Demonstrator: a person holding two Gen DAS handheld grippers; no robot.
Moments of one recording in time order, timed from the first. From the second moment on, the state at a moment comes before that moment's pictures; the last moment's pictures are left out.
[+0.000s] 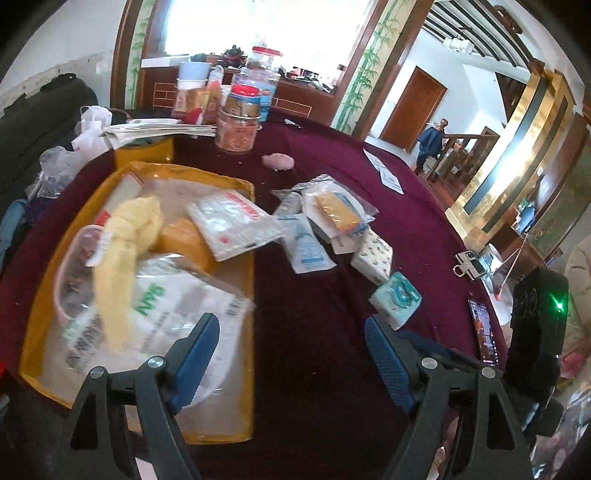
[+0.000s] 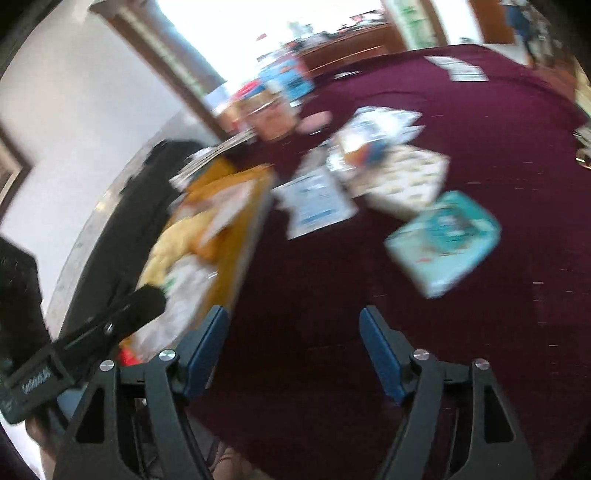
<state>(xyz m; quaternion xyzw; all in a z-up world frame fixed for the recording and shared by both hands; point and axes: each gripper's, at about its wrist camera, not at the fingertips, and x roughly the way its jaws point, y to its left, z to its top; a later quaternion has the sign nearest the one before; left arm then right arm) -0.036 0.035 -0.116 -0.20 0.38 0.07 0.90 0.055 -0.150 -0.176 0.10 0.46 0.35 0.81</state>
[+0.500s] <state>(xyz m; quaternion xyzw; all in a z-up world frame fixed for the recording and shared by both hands) -0.017 0.017 -0.134 -0.20 0.40 0.06 0.89 0.124 -0.165 -0.205 0.09 0.48 0.18 0.85</state>
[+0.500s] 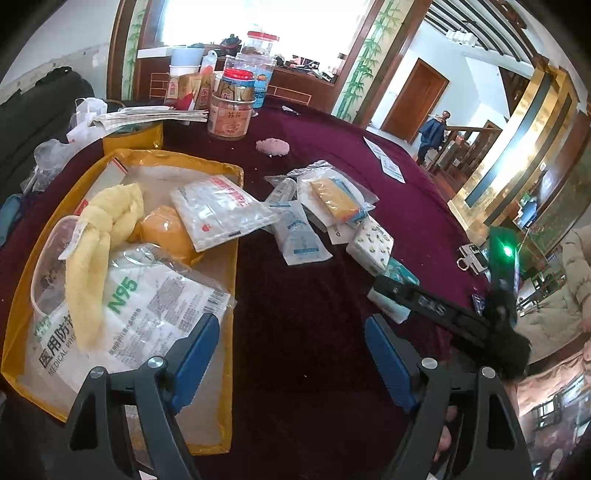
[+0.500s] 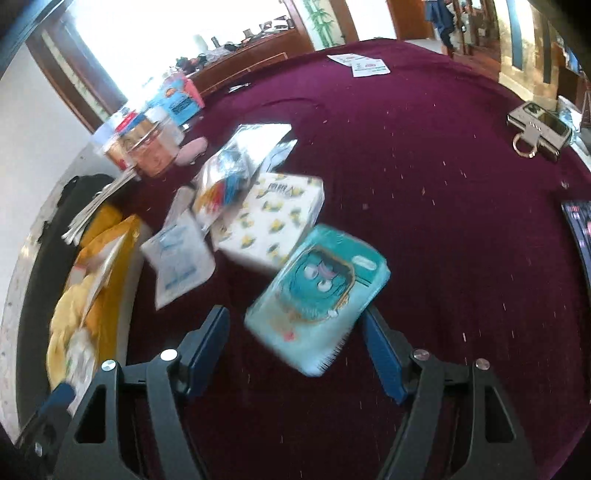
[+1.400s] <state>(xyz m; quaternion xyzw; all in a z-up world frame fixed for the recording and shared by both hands) 0.148 0.007 -0.171 -0.12 0.53 0.09 0.83 0.112 -0.187 -0.206 0.08 0.44 0.22 0.87</state>
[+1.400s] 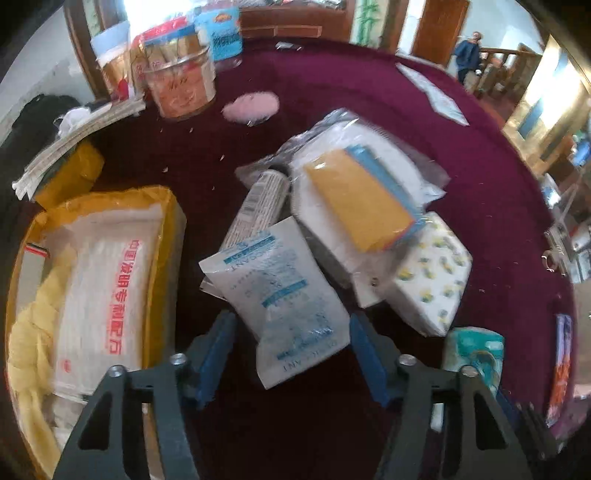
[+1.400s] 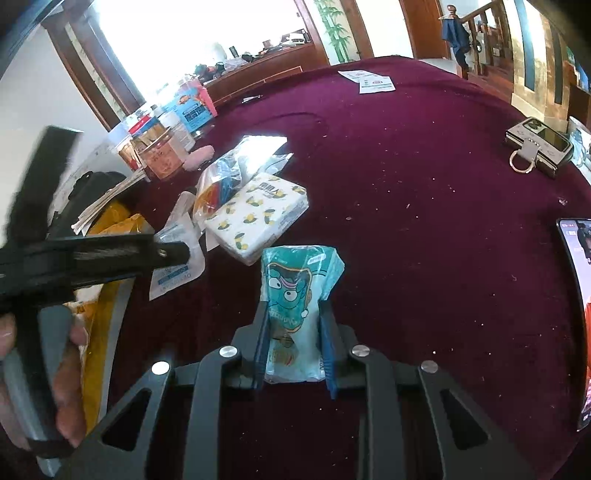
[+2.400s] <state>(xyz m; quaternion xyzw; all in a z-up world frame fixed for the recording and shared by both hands) 0.020 0.000 -0.163 -0.22 0.47 0.00 0.85 0.094 -0.174 -0.199 0.04 0.41 0.27 0.87</state>
